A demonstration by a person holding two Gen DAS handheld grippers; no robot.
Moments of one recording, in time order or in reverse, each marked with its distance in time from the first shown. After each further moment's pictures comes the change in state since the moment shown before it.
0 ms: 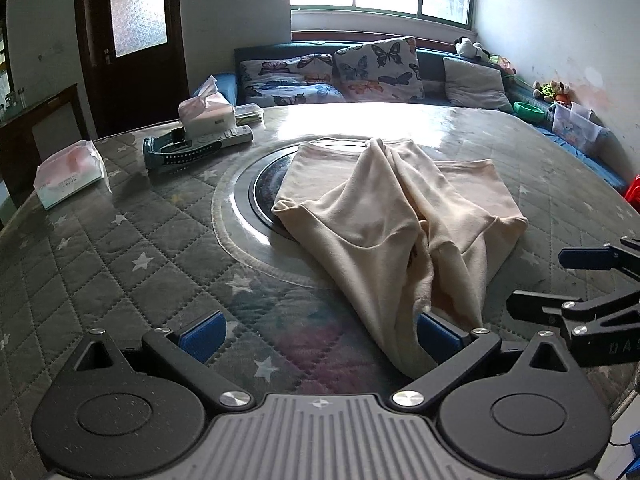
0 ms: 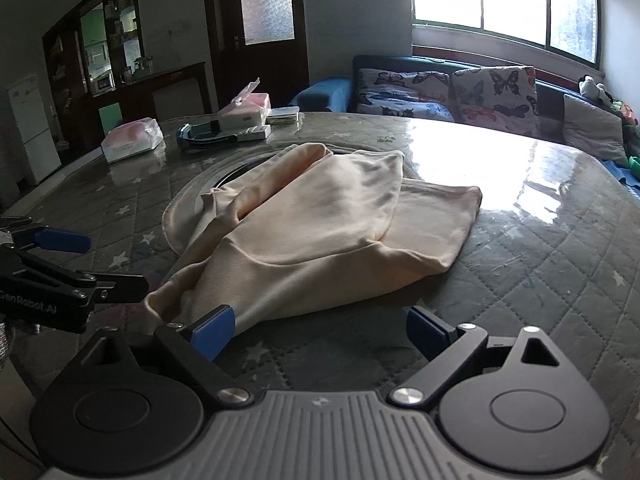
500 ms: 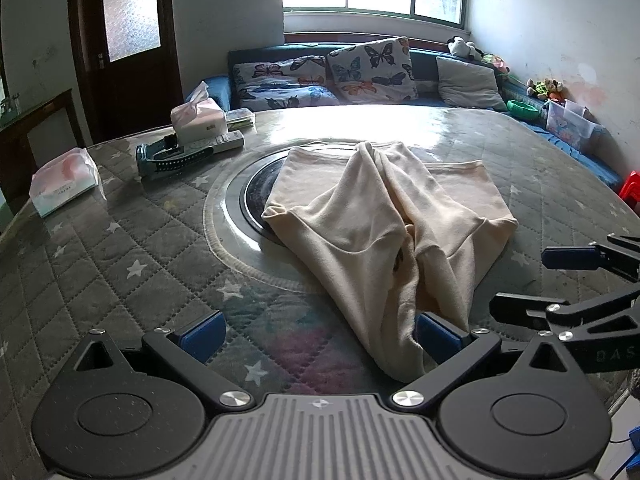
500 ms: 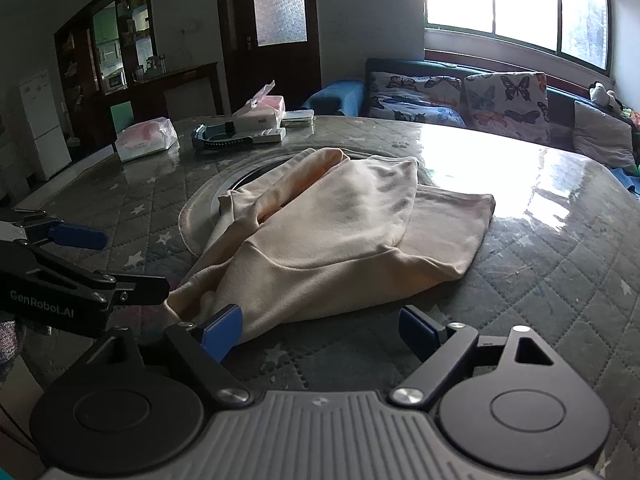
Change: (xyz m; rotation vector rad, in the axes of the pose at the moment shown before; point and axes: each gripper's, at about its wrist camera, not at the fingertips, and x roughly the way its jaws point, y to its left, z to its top) left arm -0.002 -0.007 0.004 0.024 -0.006 -0.014; right arm -0.003 0.006 0.003 -0.019 -0.011 0.028
